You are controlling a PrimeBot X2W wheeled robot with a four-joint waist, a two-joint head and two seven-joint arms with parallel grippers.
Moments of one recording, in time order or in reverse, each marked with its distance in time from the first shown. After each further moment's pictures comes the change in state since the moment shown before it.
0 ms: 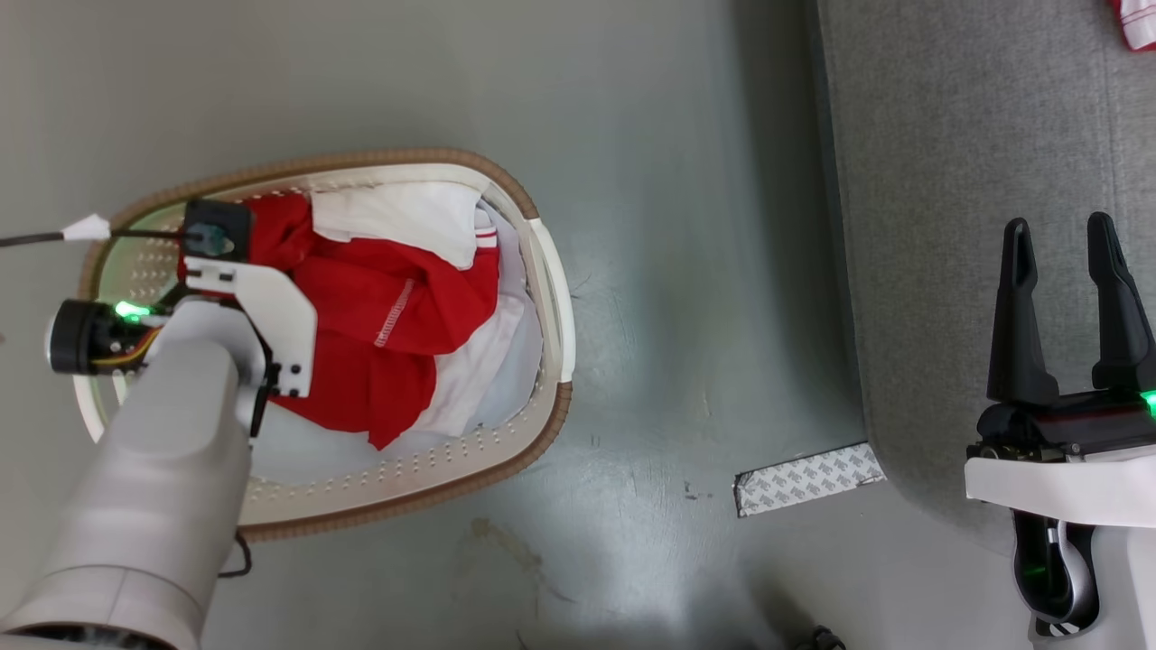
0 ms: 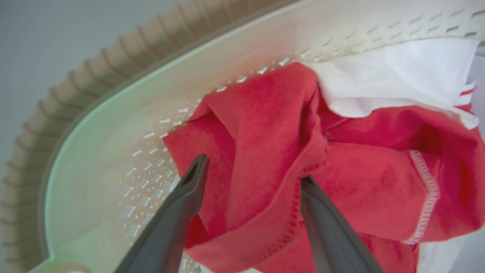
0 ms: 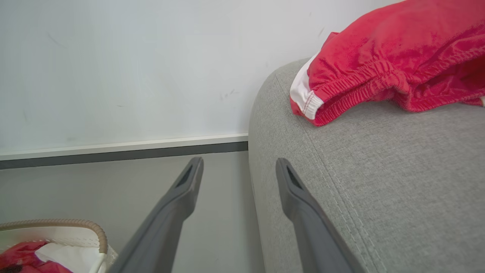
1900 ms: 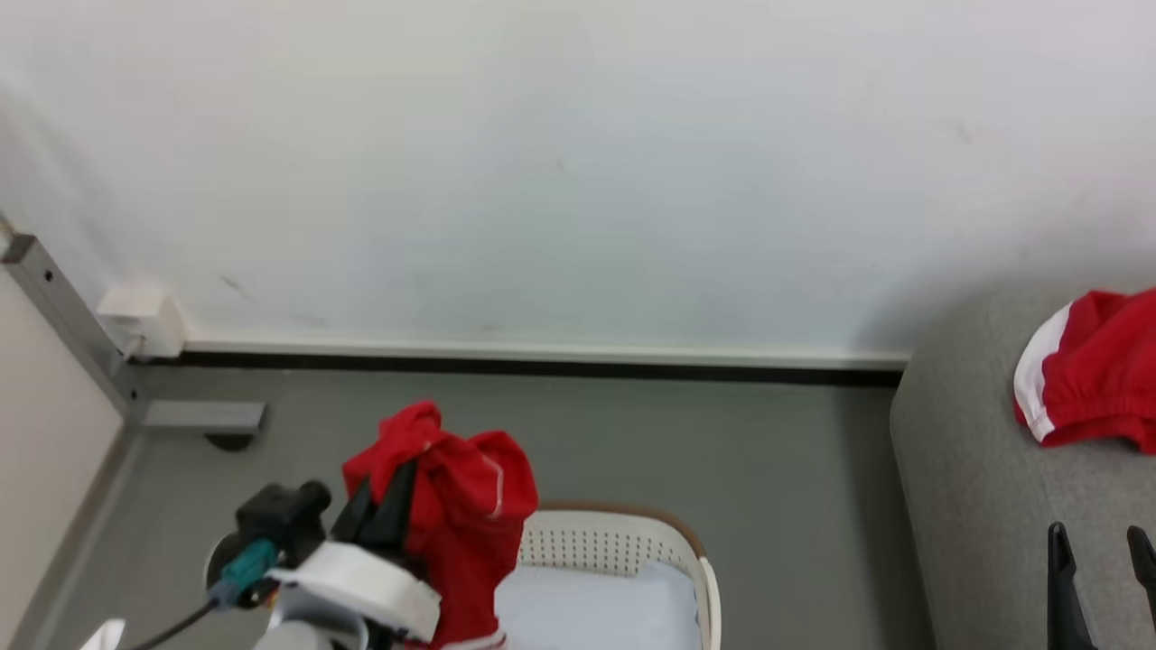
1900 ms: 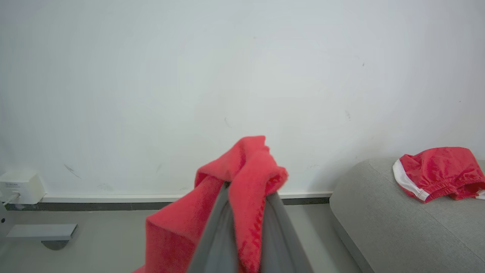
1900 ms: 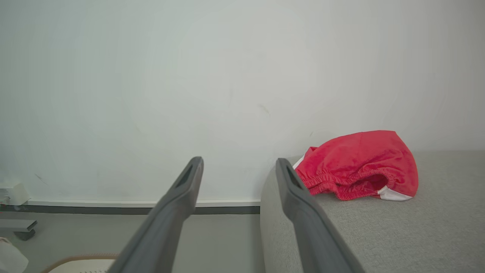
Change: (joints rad) left arm 0.747 -0.109 0.099 -0.840 -0.225 -0.161 -0.293; right arm 0.428 -0.039 -0.161 0.107 -0.115 0.000 0.000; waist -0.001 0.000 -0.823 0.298
